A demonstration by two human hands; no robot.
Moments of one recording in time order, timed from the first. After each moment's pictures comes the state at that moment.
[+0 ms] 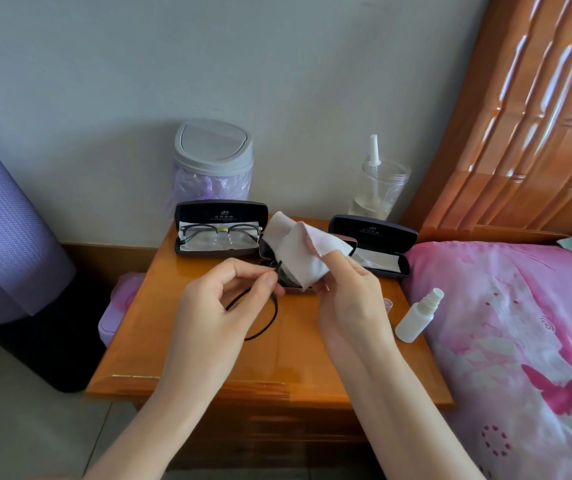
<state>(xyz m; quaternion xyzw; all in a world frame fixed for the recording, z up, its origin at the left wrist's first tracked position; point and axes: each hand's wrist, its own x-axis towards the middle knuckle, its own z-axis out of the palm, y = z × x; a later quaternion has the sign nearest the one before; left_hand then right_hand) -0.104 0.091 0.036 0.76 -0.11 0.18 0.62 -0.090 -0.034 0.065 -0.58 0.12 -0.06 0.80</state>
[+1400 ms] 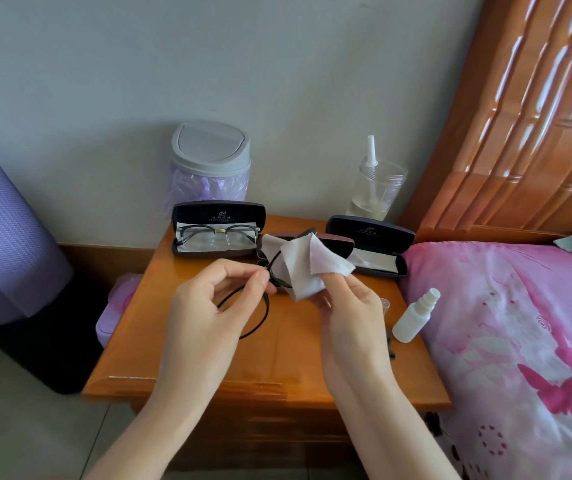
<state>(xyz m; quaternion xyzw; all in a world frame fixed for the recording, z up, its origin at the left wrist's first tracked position) -0.105 0.091 0.035 0.76 -0.07 0.20 0.61 -0.107 -0.036 0.057 -0.60 0.11 -0.08 0.79</state>
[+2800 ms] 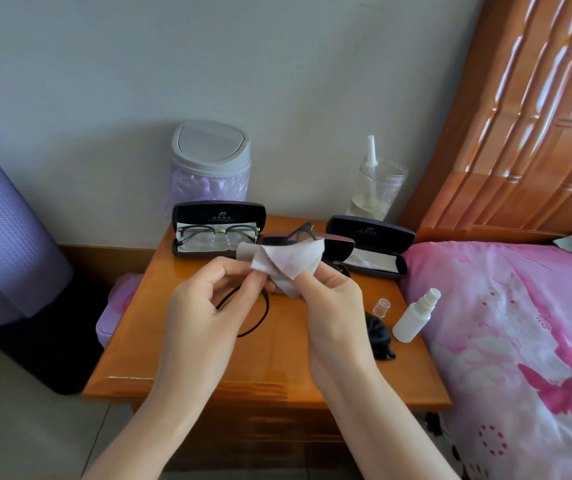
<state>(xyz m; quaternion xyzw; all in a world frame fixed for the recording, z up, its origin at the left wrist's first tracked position) -0.105 0.093 0.037 0.75 -0.09 0.20 0.63 -0.103 -0.023 0.061 -0.65 0.03 -0.05 0.76</state>
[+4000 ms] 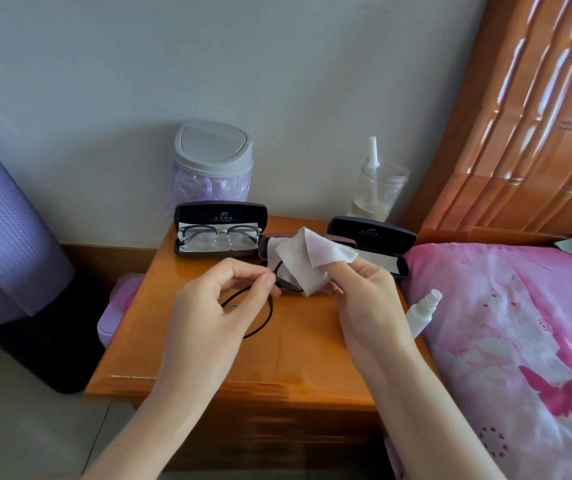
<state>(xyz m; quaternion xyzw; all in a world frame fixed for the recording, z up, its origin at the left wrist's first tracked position) -0.106 0.094 0.036 0.78 -0.10 0.19 0.59 -0.087 -0.054 0.058 -0.67 0.07 -0.07 0.73</state>
